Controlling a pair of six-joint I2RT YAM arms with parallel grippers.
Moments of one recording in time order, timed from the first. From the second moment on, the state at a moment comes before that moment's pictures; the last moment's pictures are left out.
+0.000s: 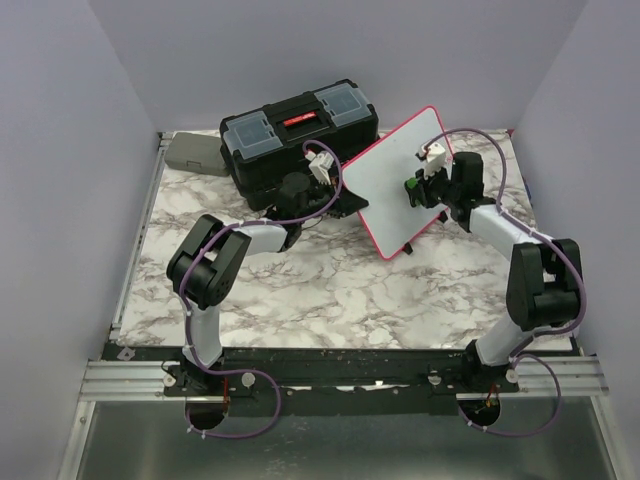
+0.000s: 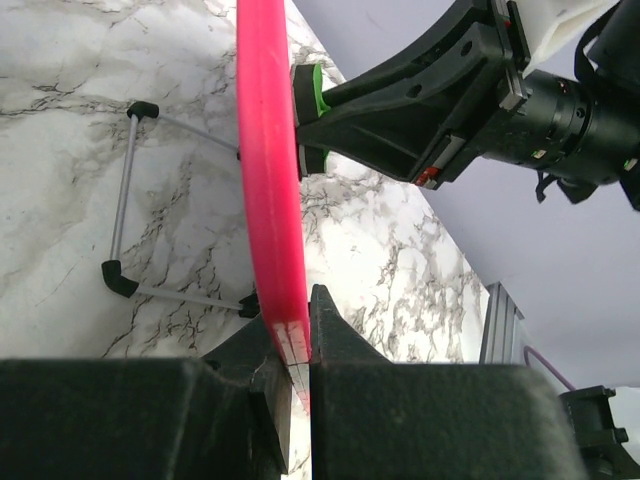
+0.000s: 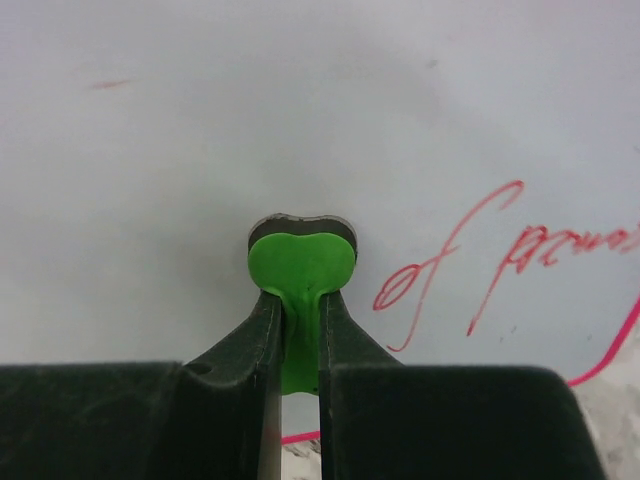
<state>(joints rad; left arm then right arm) -0.55 1.93 1.07 0.80 0.54 -0.75 0.13 1.64 0.99 0.16 -0.30 -0.27</state>
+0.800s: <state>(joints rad) -0.55 1.93 1.07 0.80 0.53 -0.75 0.11 1.65 0.95 0.20 -0.22 -0.18</state>
